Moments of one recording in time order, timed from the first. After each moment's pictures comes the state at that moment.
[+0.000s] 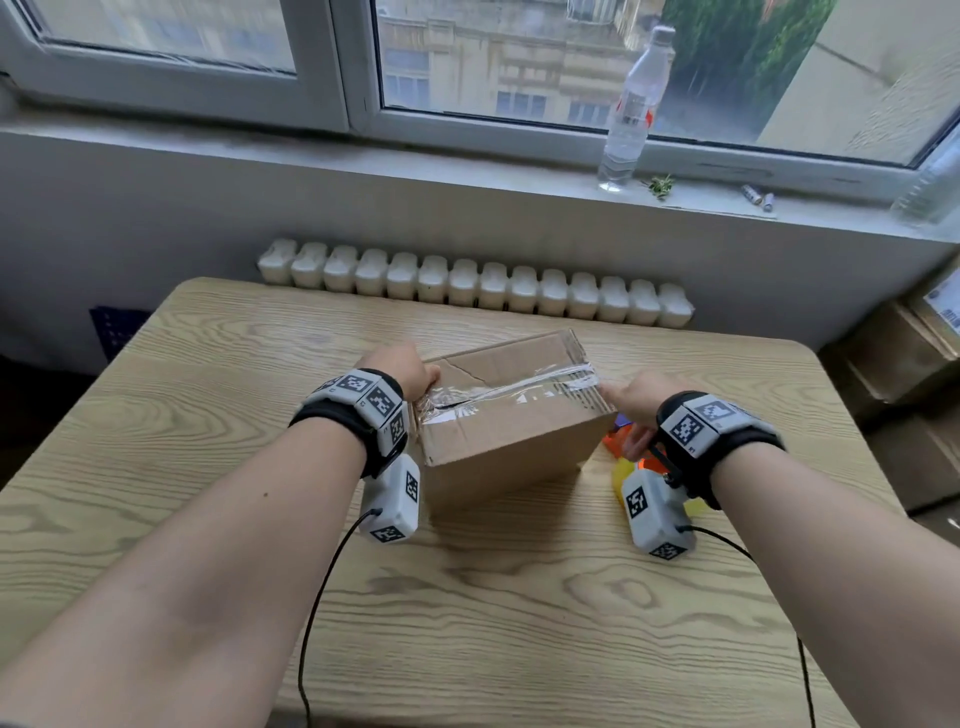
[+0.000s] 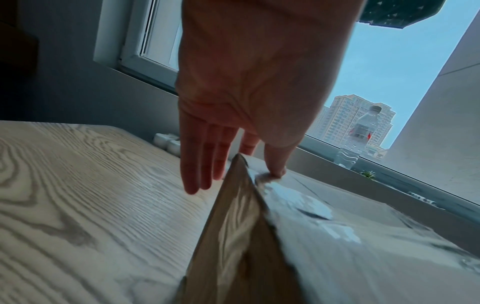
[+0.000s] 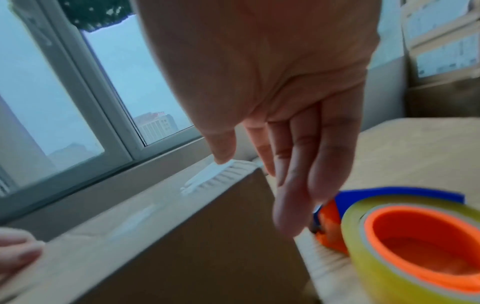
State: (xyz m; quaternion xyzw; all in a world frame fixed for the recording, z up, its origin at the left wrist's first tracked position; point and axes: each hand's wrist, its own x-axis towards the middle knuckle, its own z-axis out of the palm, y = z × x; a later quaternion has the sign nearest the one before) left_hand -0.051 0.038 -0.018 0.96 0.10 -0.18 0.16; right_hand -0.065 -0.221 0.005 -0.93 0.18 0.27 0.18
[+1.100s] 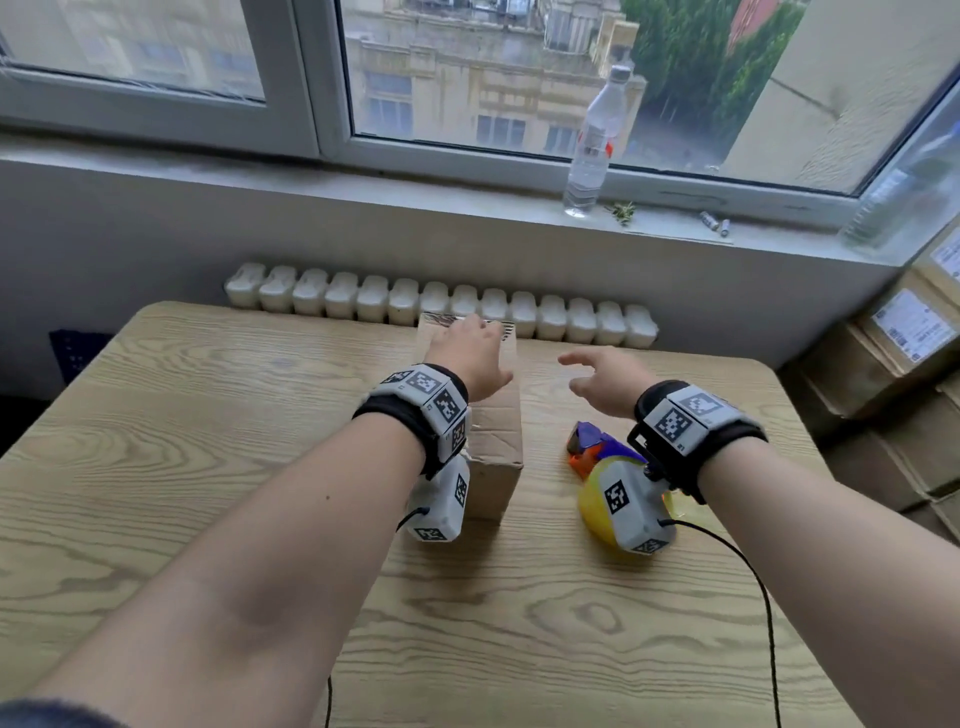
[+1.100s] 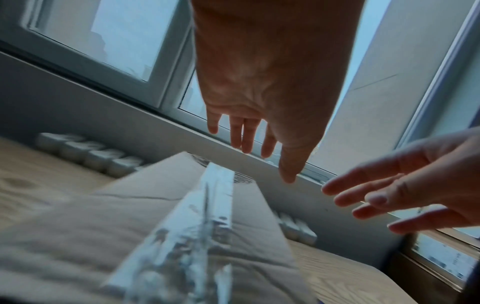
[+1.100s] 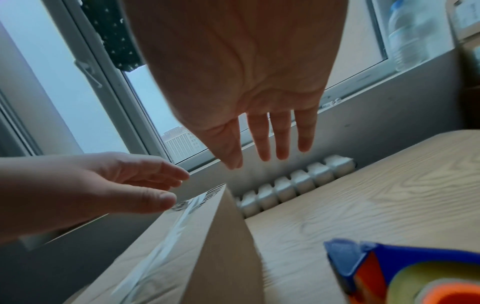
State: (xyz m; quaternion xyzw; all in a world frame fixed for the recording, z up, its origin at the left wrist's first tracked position) left_hand -0.027 -0.060 0.014 0.99 -0.10 -0.06 0.12; right_hand -0.045 -0.232 0.032 -0.97 -0.01 0.15 0.17
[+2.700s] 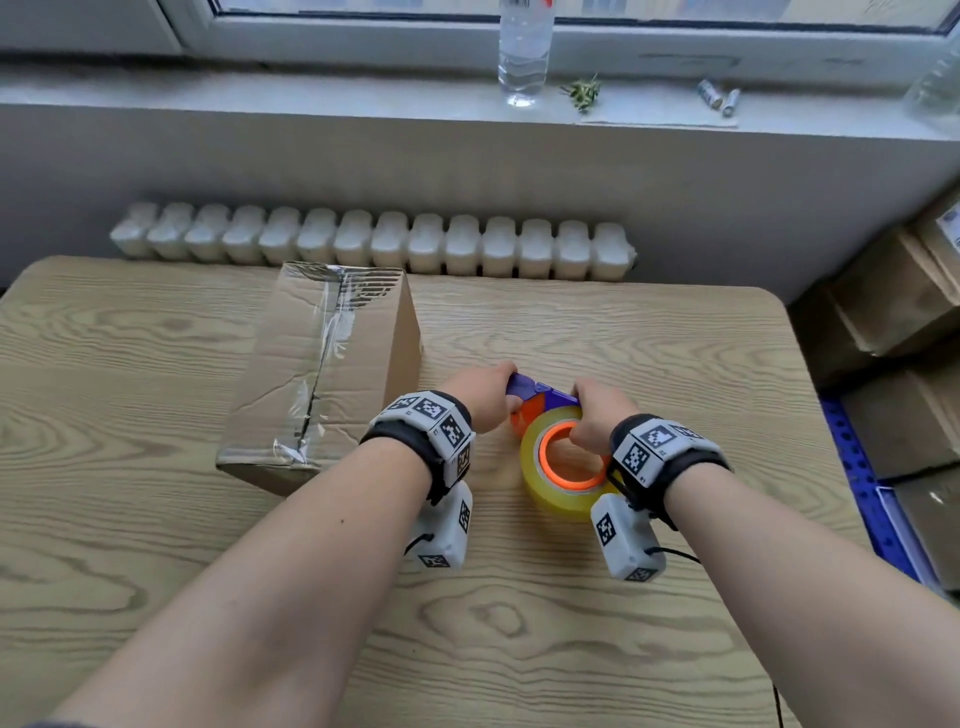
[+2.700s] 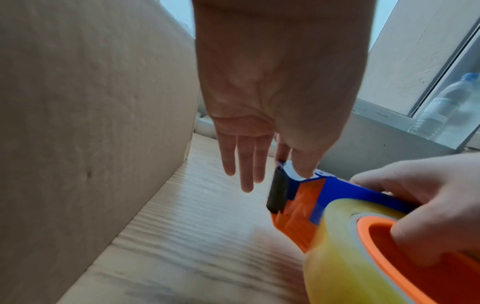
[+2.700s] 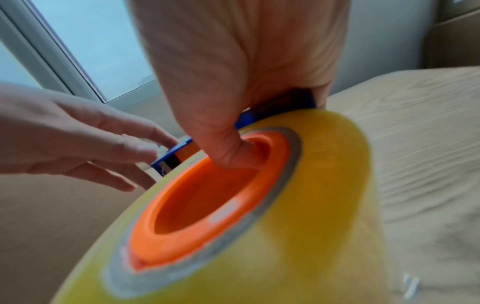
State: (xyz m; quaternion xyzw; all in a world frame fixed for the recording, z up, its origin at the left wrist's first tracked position) left_hand 0.009 -0.211 -0.087 0.94 -0.09 -0.27 0.18; right_hand -0.006 -0.368 -0.099 -0.95 0.05 0.28 0.14
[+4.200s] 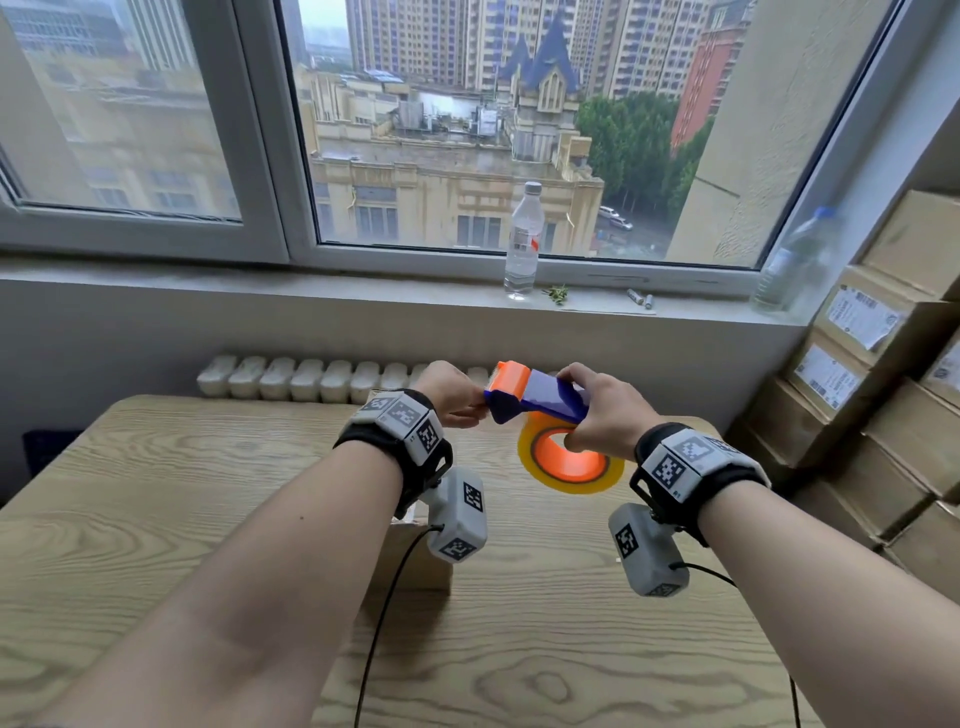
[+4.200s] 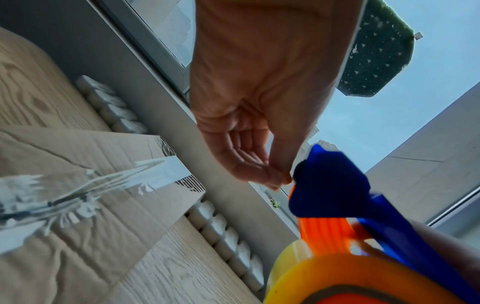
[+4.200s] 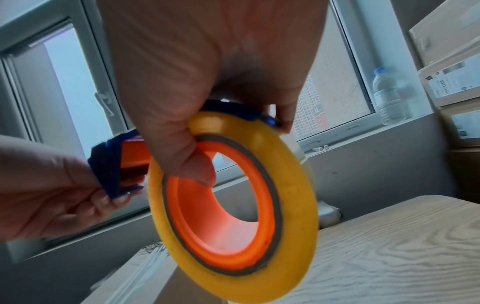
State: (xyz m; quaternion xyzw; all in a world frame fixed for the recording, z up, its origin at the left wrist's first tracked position) left_hand -0.037 -0.117 0.075 0.82 0.08 -0.16 0.55; right_hand -0.078 -0.301 0.089 -0.98 -0.02 0.04 0.21
